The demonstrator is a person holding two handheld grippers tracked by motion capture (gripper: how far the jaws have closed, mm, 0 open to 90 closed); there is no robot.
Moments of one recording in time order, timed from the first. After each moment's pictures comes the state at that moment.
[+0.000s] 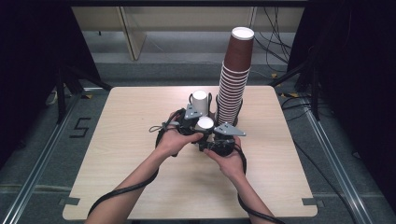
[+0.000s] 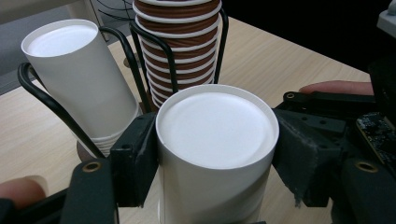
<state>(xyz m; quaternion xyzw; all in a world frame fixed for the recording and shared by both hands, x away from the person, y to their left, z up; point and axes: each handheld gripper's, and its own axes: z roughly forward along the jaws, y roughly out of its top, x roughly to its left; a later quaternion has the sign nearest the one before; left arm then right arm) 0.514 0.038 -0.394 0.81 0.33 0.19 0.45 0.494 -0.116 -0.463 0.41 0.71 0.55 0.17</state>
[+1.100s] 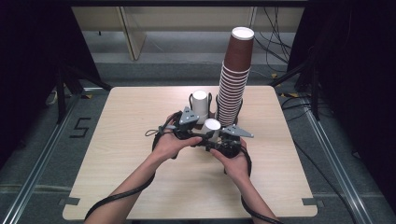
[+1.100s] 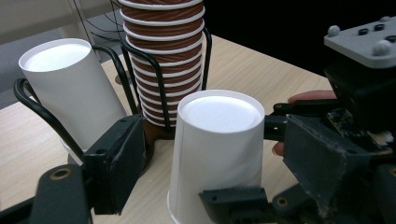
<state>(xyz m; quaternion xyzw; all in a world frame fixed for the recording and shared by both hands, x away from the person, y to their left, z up) 0.501 0.046 -0.395 0.79 0.30 0.19 0.49 0.494 -0.137 -0.471 0.46 0.69 0.54 0.16</state>
